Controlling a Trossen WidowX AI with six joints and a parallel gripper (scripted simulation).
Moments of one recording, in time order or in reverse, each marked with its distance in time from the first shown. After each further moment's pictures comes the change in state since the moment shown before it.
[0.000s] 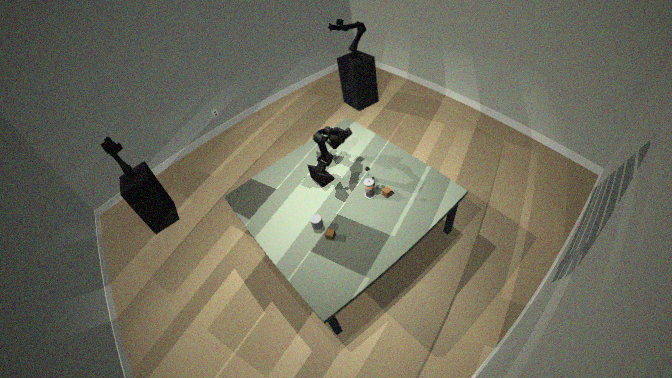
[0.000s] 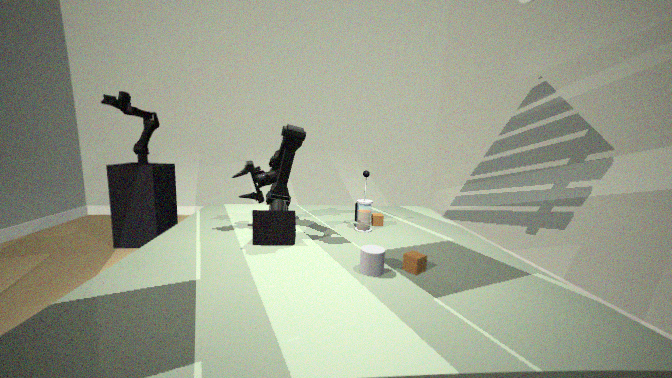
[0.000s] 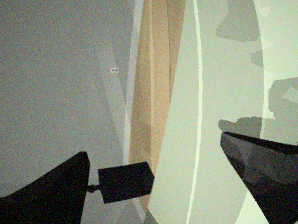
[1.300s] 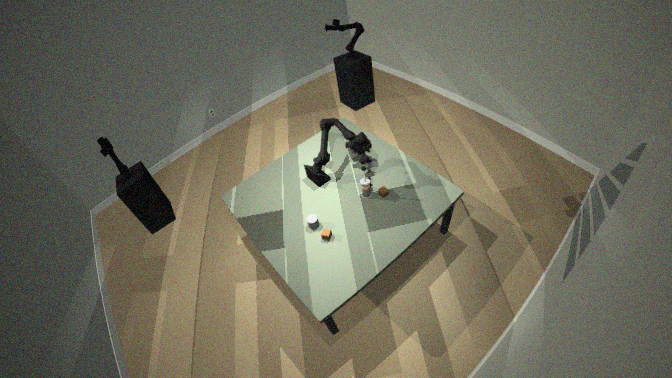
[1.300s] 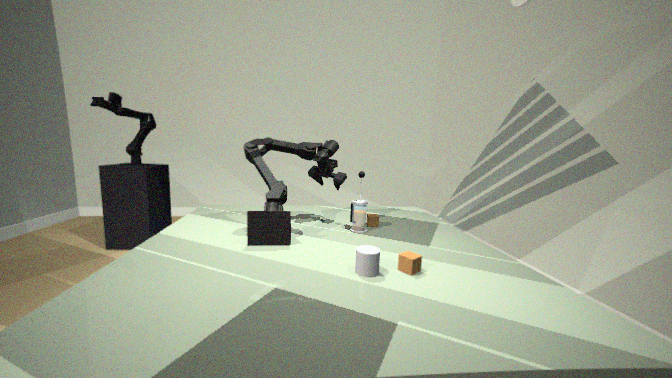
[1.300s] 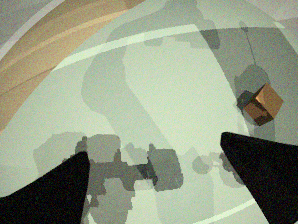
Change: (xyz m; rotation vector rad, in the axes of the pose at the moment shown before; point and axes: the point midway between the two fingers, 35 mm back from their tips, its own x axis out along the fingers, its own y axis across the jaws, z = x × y) arm -0.399 -0.101 -0.007 0.393 -1.020 -1.388
